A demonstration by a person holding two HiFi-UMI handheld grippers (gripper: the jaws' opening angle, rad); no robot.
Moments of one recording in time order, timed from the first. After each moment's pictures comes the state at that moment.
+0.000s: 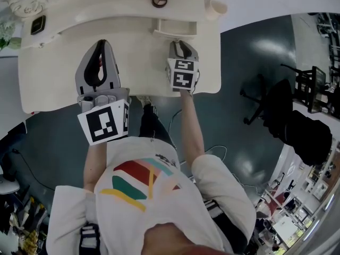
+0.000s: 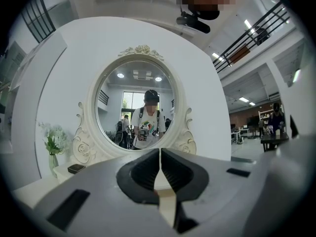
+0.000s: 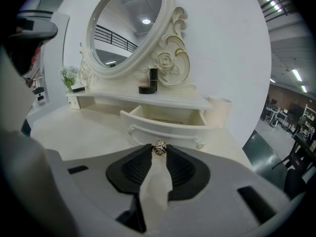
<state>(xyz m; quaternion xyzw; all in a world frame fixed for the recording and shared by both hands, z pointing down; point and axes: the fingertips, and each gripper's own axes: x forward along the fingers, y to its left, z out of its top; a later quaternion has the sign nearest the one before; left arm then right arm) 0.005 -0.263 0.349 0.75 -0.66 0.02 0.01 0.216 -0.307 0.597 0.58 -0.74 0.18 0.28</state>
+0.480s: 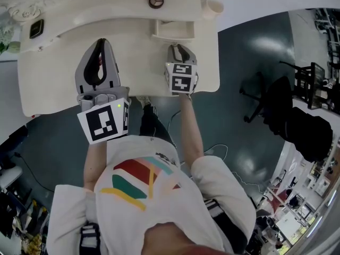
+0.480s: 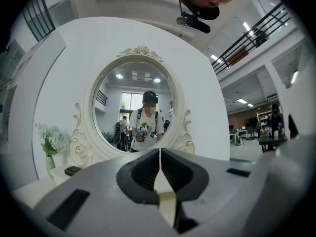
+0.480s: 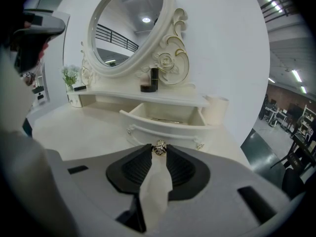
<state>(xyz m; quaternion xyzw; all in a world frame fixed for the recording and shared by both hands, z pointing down) 0.010 -0.267 0.341 0.76 -0.65 0.01 0.00 0.218 -0.292 0.598 0.58 -0.74 0.18 0.29</state>
